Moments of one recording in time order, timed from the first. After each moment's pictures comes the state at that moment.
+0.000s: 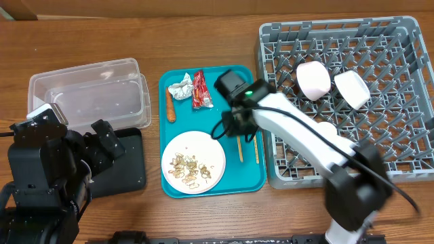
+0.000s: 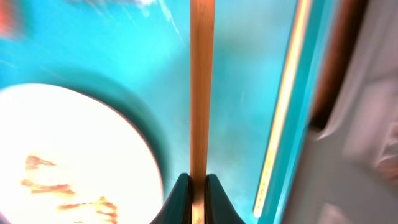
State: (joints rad) left arm -0.02 0.93 1.55 -1.38 -0.20 -0.53; right arm 0.64 1.84 1.53 -1.02 -0.01 0.49
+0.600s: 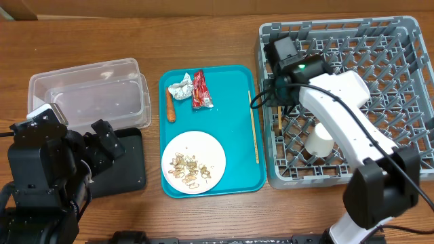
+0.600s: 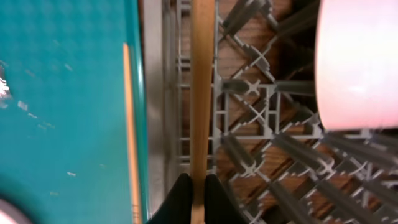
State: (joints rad) left arm -0.02 0.93 1.55 -1.38 -0.20 -0.53; right arm 0.38 1.83 1.55 -1.04 0.16 0.30
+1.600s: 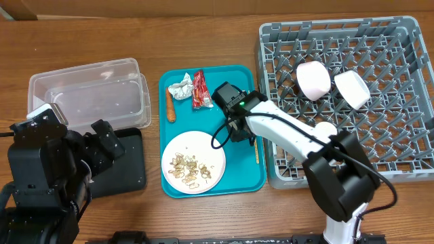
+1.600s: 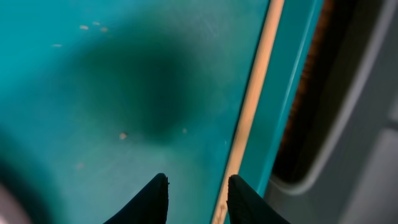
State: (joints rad) left arm -0.02 0.93 1.55 -1.38 -0.20 -0.53; right arm 0.67 1.98 1.39 -0.88 0.22 0.38
